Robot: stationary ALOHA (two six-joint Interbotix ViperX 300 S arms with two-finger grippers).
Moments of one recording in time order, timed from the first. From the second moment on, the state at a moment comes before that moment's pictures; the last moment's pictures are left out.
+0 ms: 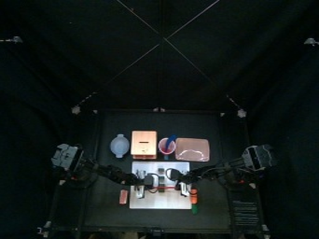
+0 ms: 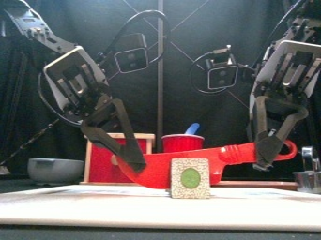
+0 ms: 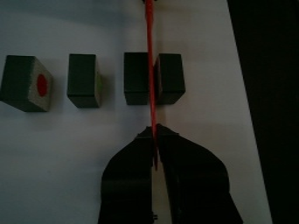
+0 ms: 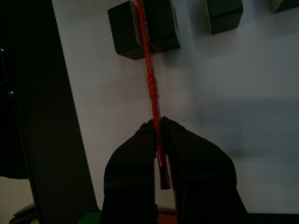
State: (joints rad) left arm -0.26 0.16 0.71 -0.72 -0.11 0.48; right arm 0.17 -0.04 0.81 0.52 0.26 -0.06
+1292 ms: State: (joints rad) left arm -0.22 -0.04 0.71 -0.53 -0.11 0.49; right arm 0.13 -0.28 0.79 0.50 0.40 -0.06
